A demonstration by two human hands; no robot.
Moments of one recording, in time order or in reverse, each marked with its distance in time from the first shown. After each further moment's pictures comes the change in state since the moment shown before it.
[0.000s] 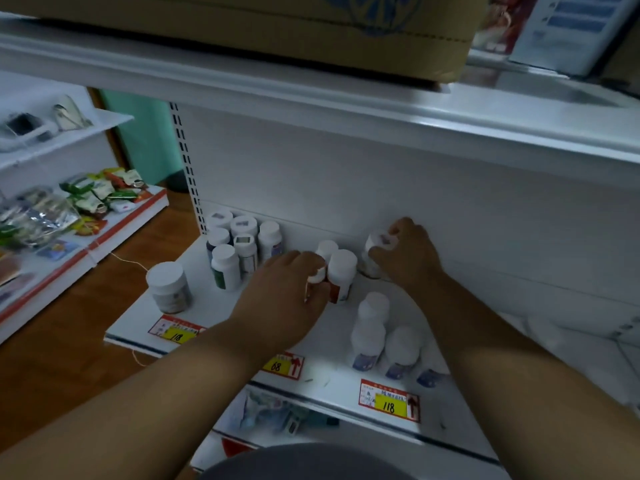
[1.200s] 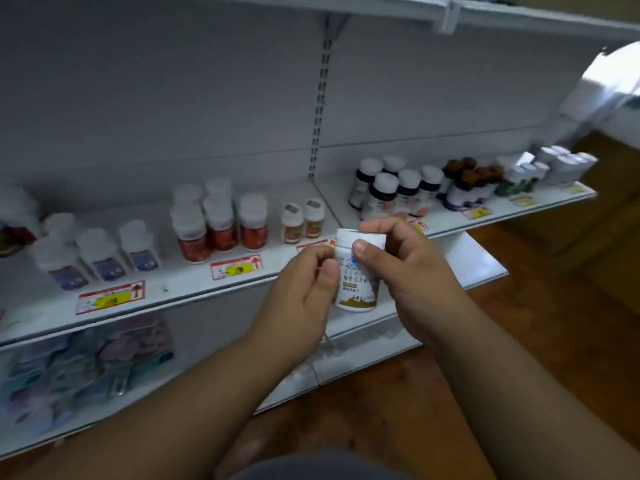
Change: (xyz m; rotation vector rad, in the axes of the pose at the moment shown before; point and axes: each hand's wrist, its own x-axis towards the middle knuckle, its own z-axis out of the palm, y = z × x) left_hand -0.174 0.356 0.149 -0.911 -0.488 0.230; right_hand -0.376 0.203 -0.263 0.923 0.282 0.295
